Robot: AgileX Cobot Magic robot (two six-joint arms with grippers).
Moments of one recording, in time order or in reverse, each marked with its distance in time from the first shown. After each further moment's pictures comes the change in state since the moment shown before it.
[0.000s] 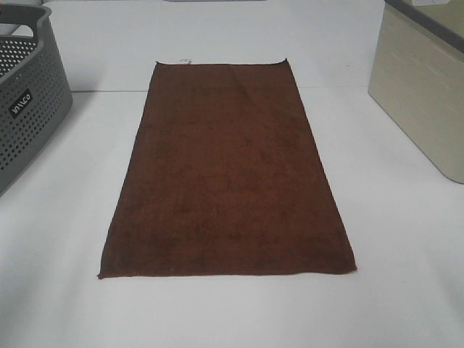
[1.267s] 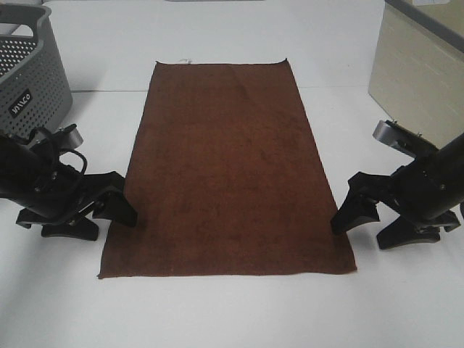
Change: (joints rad) left arm -0.108 1.196 -0.346 -0.622 -0.012 0.625; right arm 0.001 1.082 -0.247 0.649 -0.147 -0.748
